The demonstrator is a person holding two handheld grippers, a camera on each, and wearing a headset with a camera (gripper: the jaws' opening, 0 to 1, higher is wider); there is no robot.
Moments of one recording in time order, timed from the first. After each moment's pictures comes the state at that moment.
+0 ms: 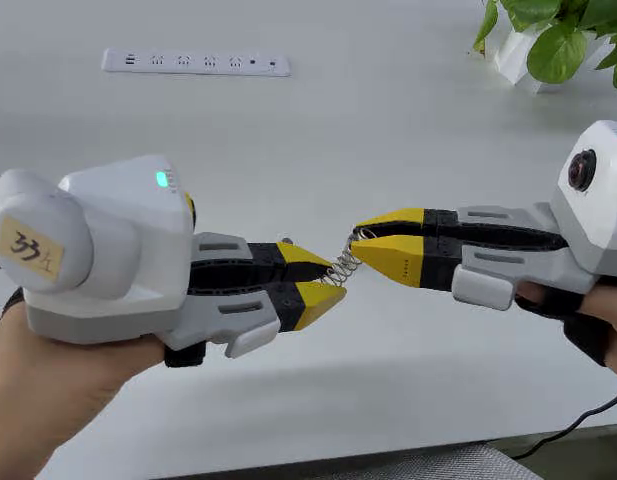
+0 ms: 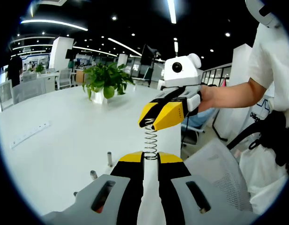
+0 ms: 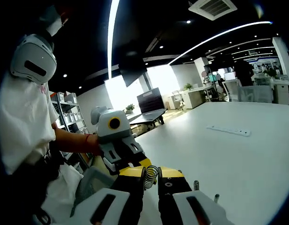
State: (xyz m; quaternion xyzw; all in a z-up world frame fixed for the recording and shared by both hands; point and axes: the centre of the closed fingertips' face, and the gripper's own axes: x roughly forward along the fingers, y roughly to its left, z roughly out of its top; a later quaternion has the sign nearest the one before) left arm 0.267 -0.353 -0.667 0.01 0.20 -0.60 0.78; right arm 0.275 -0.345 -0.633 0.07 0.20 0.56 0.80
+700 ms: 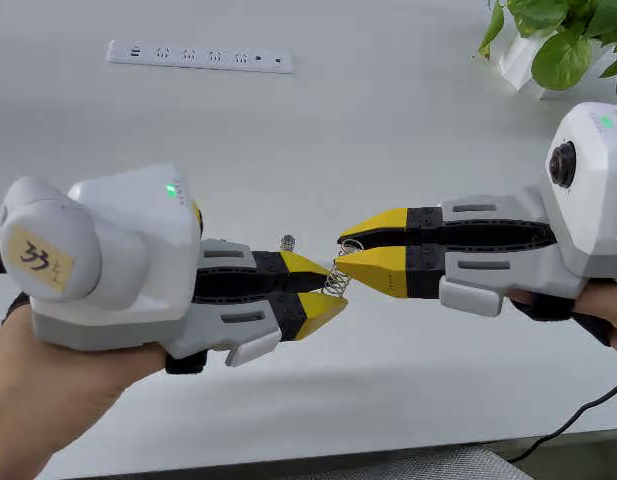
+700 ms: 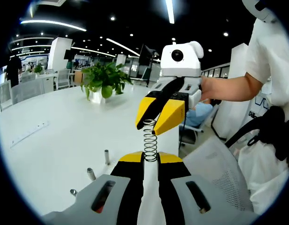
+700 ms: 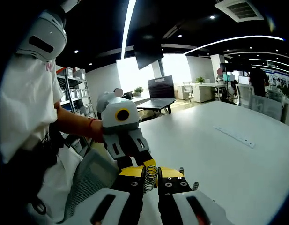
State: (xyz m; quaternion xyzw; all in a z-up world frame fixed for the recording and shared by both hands) left arm 0.256 -0.350 -0.672 0.01 0.19 -0.61 0.77; right arm 0.265 -0.331 -0.638 -0.03 0.21 0.59 0.78
